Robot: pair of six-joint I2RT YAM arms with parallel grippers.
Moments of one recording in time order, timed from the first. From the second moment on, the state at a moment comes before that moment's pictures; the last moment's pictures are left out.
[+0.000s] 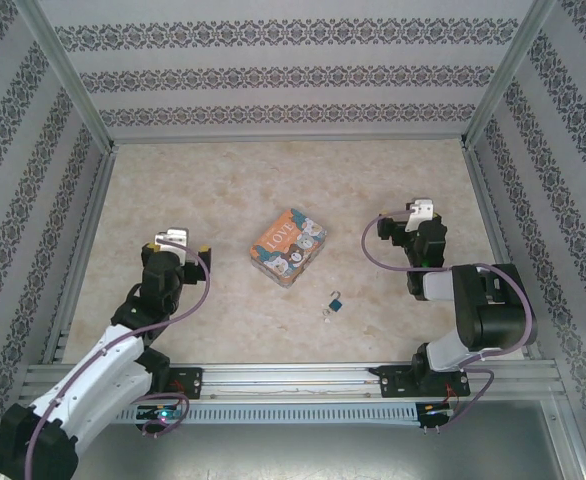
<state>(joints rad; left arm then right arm) -0.33 0.72 0.34 -0.07 -0.40 -0.05 0.00 1.53 0.37 0.87 -0.01 0.03</state>
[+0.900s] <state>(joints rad) -0.10 1.14 0.23 0.50 -0.29 -0.05 0.00 1.53 0.37 0.85 -0.01 0.03</state>
